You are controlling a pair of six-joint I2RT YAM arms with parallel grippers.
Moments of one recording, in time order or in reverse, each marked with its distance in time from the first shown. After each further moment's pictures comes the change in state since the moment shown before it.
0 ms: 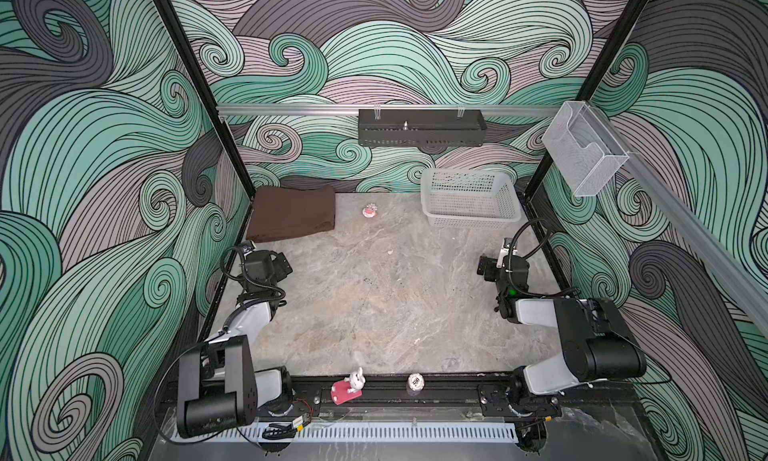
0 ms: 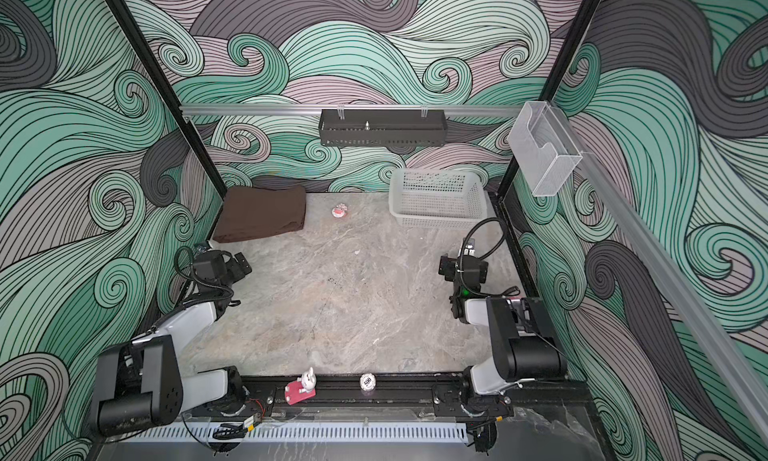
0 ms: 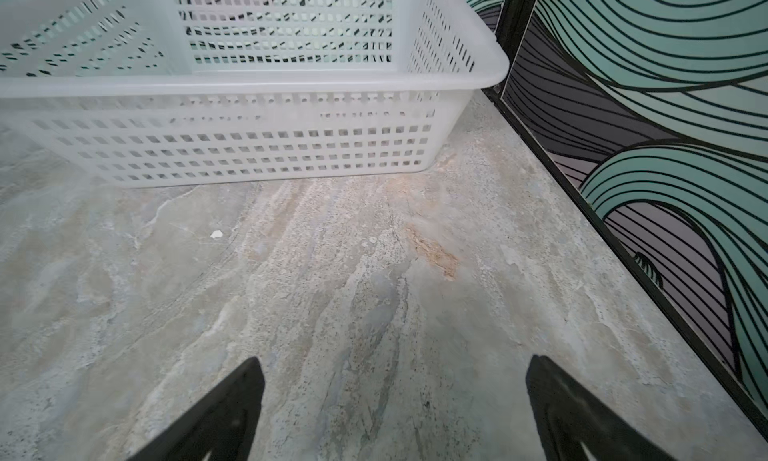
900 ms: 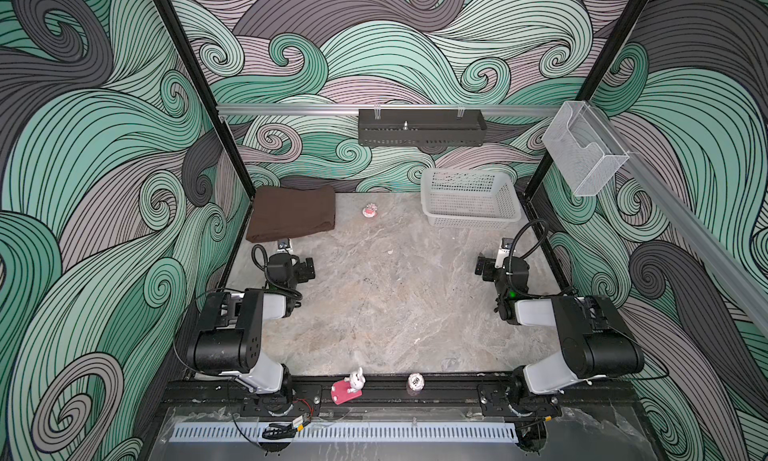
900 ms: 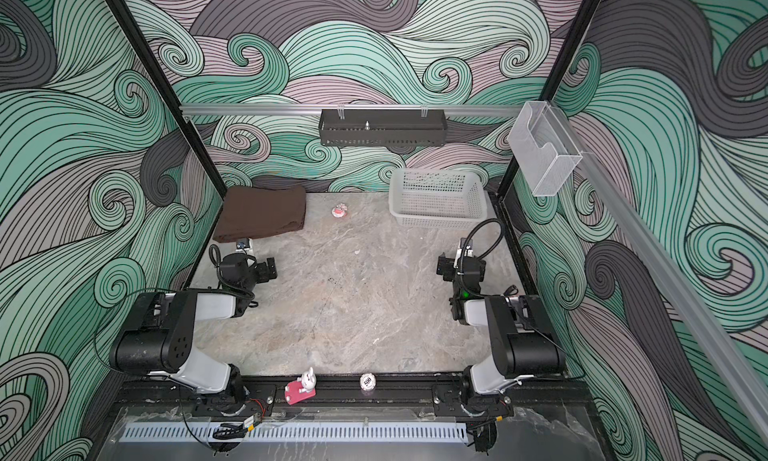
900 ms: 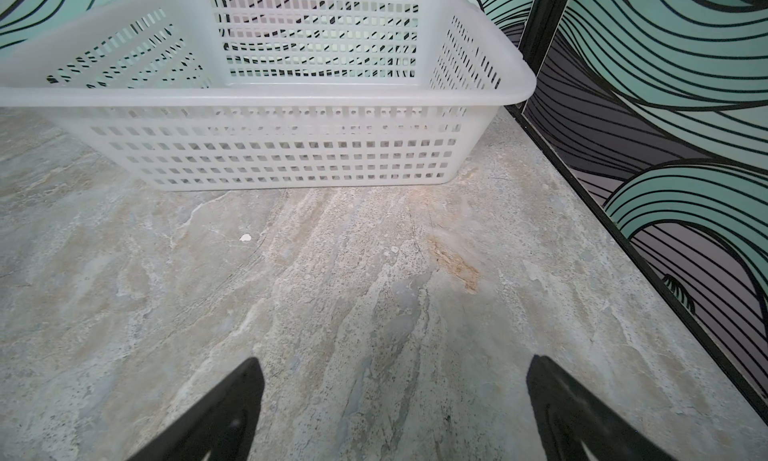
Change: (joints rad) left arm -0.145 0.270 -0.049 0.362 0.129 0.236; right arm -0.001 0.004 -0.009 0.051 -0.045 -0.019
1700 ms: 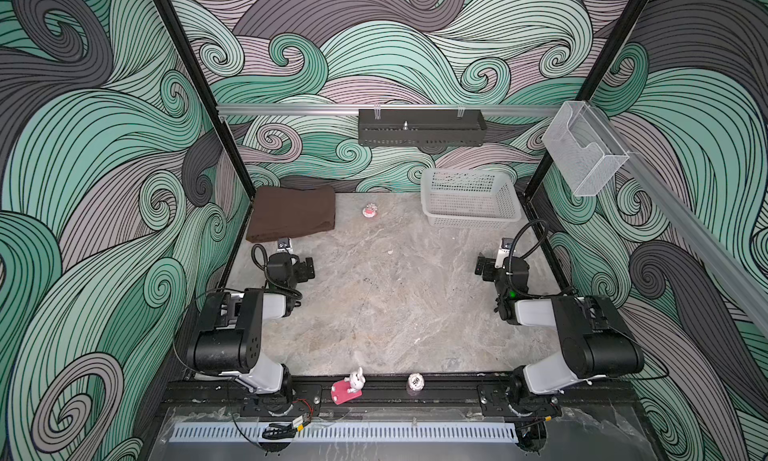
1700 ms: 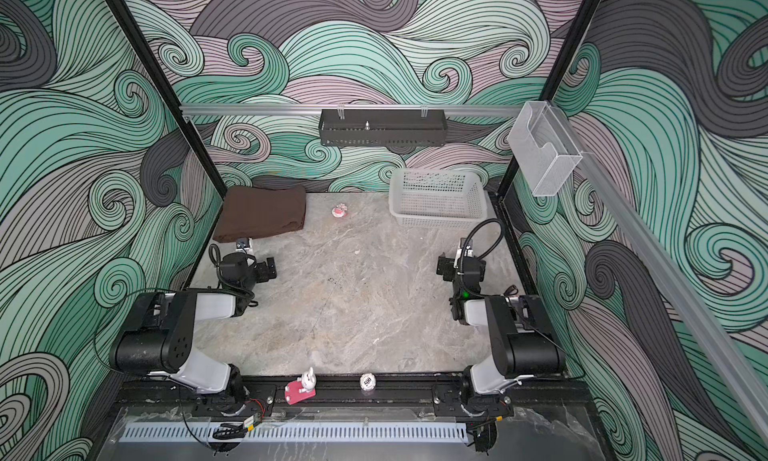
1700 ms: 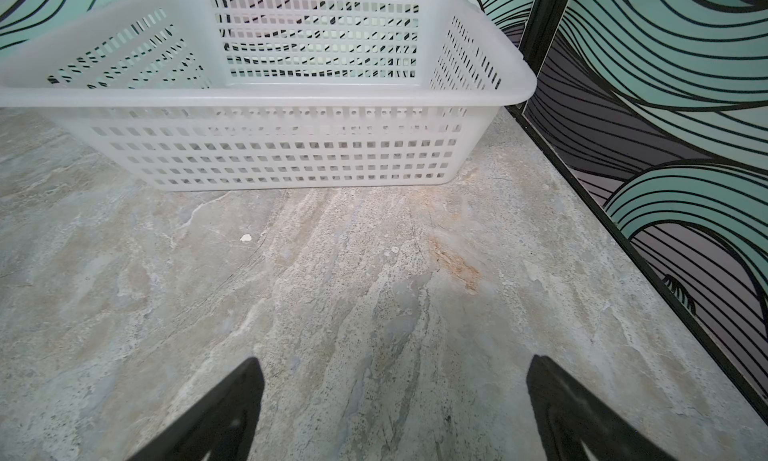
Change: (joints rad) left arm 0.000 0.000 0.002 -0.001 -0.002 0.005; right arm 0.000 0.000 0.000 0.000 0.000 0.000
